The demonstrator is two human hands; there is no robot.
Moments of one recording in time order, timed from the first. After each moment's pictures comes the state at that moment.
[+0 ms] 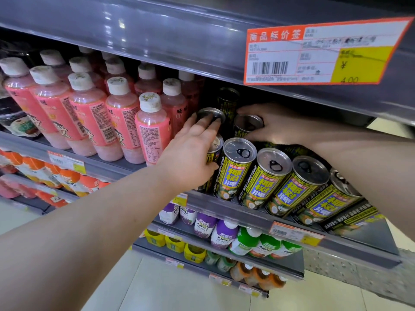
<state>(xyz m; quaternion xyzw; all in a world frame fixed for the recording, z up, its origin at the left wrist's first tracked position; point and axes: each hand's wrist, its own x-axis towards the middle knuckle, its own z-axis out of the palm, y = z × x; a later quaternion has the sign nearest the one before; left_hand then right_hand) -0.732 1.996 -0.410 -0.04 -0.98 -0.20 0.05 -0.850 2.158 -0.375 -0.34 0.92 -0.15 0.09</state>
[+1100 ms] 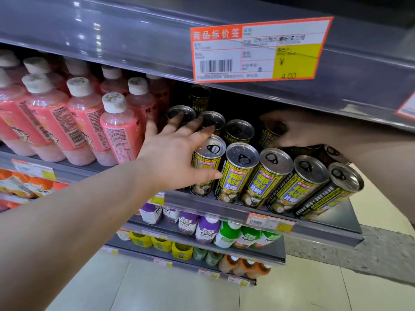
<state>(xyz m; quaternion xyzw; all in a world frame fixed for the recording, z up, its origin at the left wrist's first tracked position) -0.734 2.015 -0.398 -0.06 -1.00 -0.05 -0.01 -0.845 2.242 -0.363 -0.22 0.96 -0.12 0.13</state>
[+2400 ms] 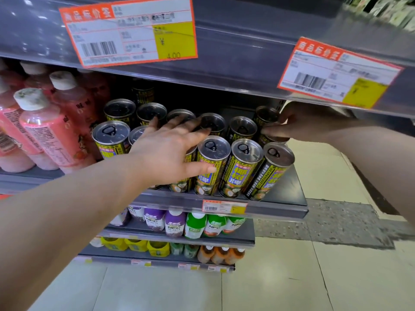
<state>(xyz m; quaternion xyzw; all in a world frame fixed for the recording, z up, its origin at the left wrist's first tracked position) -0.748 2.094 -0.390 -0.16 -0.98 -0.06 -0.05 -0.800 2.338 -0.337 -0.09 0.98 -0.16 0.07</state>
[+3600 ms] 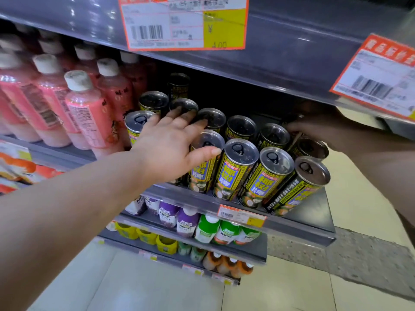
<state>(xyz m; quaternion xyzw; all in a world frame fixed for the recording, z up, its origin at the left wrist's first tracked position) -0.733 2.073 -0.398 -0.04 -1.00 -0.05 0.03 -0.842 2.315 -0.361 -0.04 0.94 -0.34 0.09</state>
